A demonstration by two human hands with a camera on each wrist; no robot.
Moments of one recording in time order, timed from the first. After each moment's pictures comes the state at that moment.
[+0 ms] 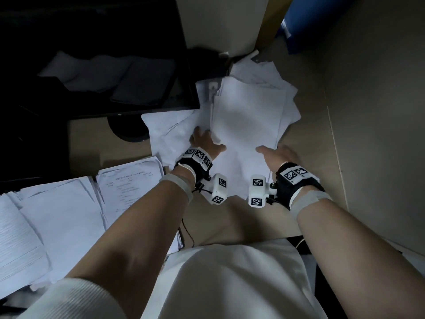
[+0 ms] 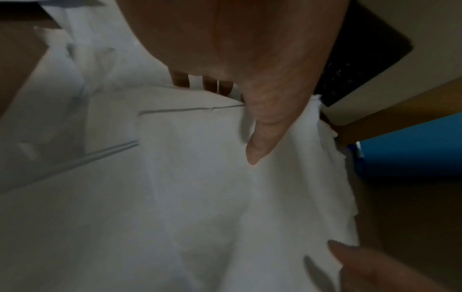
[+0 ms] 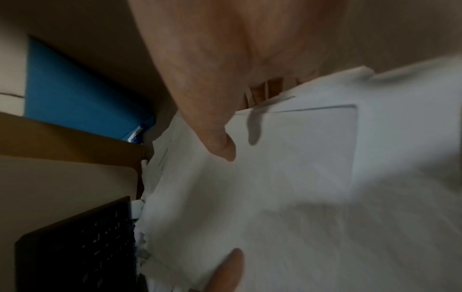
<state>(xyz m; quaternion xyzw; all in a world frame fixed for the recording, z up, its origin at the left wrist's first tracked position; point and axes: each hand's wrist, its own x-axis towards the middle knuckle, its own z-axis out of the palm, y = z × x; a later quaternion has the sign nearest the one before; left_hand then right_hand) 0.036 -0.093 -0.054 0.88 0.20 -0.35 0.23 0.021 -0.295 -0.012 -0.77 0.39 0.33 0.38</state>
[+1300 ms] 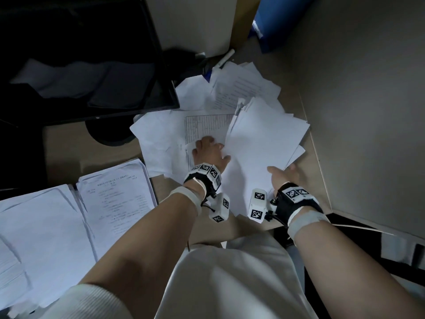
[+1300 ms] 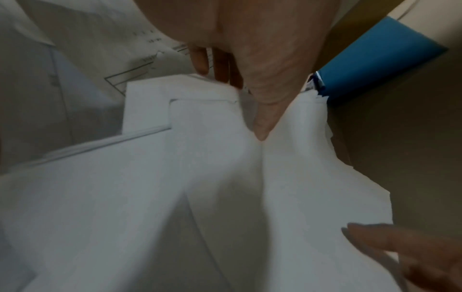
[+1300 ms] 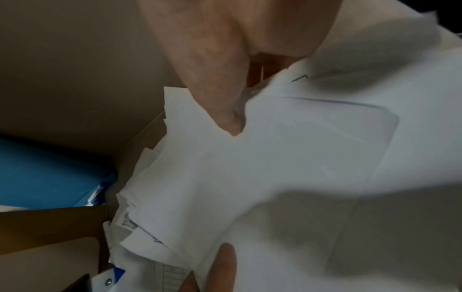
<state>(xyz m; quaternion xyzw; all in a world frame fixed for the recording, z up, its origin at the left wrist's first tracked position) -0.007 -0.152 -0.052 0.93 0.07 -0.31 0.21 -0.064 -0.363 -0.071 -0.72 0.54 0.18 0.41</state>
